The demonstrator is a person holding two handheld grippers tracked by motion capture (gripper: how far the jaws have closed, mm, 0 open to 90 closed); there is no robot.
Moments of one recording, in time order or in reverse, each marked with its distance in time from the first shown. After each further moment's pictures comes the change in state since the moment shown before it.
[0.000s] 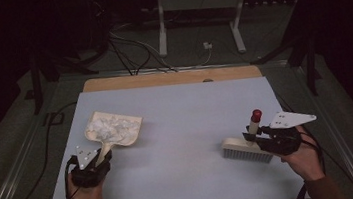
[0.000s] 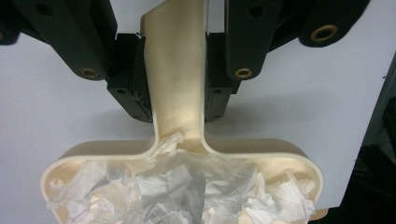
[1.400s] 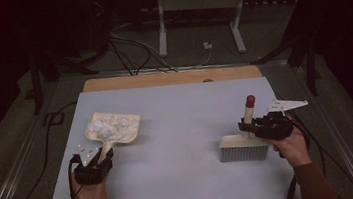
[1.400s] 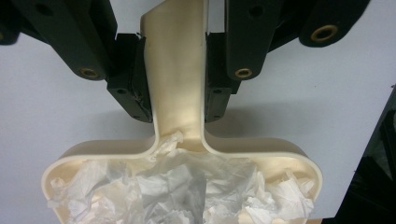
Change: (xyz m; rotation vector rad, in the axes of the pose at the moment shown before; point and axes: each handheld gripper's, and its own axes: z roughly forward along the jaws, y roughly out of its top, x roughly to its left) left arm -0.003 0.000 0.010 0.004 0.029 -0.059; right arm -0.043 -0.005 0.031 -0.030 0.094 0.199
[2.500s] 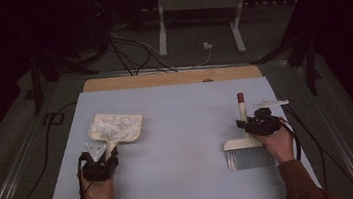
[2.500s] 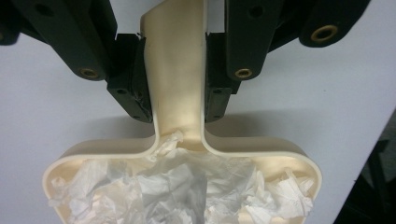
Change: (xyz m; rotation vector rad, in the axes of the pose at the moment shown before) left arm -0.015 -0.001 0.020 0.034 0.081 0.002; right arm -0.025 -0.014 0.050 0.129 -0.283 0.147
